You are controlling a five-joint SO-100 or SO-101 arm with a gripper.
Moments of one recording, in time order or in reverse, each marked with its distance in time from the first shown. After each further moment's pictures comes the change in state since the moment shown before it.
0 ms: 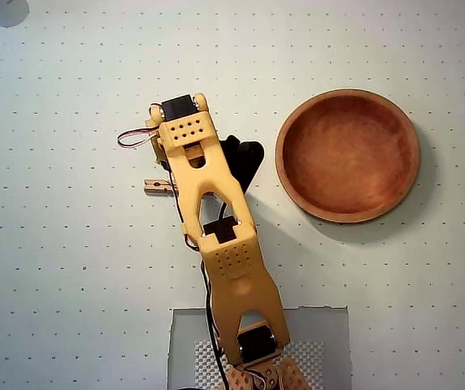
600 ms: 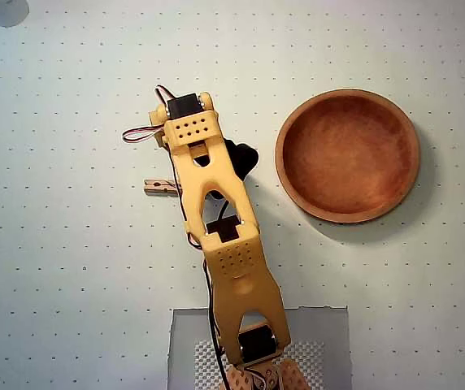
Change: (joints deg) arm 1.1 0.0 0.2 -14.2 11.2
